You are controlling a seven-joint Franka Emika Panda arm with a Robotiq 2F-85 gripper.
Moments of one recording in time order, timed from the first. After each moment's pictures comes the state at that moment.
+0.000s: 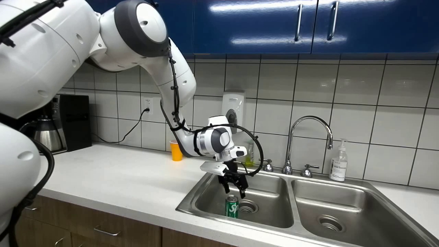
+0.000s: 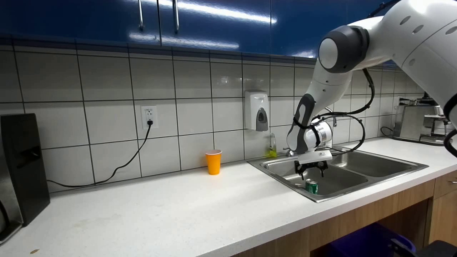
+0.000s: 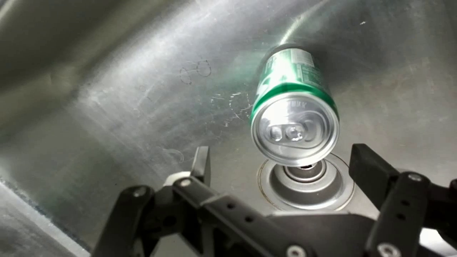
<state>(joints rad) 0.02 0.69 -0.36 -1.90 -0.09 2.70 0.33</state>
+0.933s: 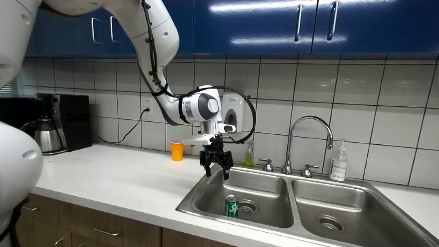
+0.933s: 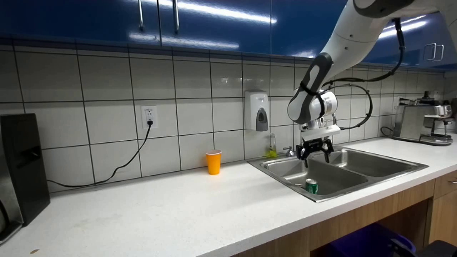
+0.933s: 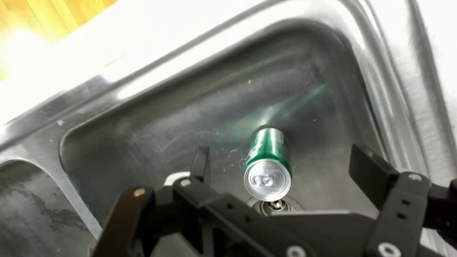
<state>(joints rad) 0.06 0.30 -0.32 -2.12 -0.18 2.39 0.24</state>
